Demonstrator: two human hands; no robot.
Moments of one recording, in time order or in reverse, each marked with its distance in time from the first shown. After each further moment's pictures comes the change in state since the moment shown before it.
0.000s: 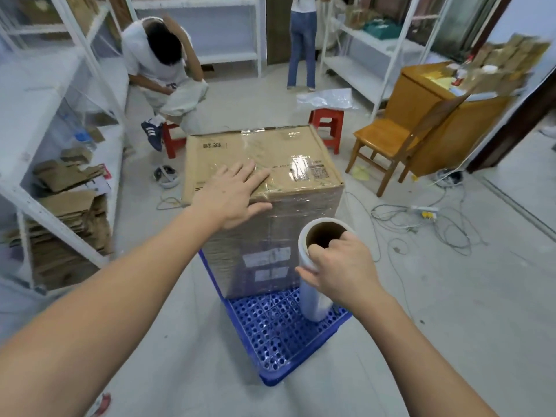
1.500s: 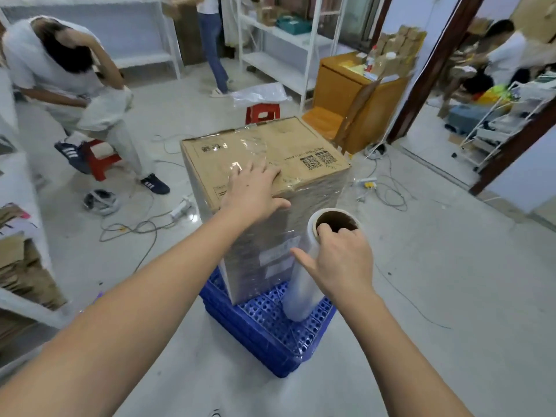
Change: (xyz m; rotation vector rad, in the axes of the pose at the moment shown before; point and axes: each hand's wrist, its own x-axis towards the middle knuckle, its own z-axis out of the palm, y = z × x) left_hand 0.000 -0.010 0.004 -0.271 0.101 0.116; right_hand 0.029 -0.140 -0.025 -0.123 -0.026 0.670
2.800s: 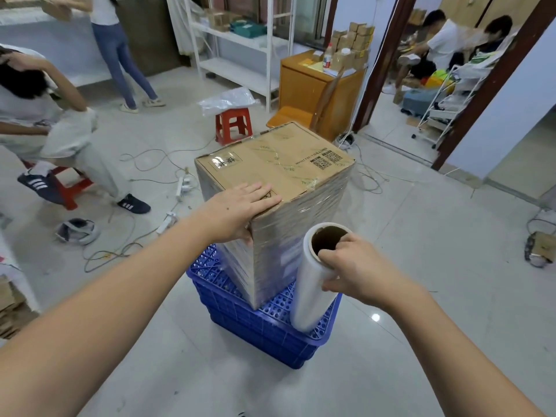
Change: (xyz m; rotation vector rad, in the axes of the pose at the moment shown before) left_hand -0.041 -0.091 -0.028 0.163 -0.182 0.670; right_hand -0.034 -0.025 -0.045 0.058 -0.419 -0.237
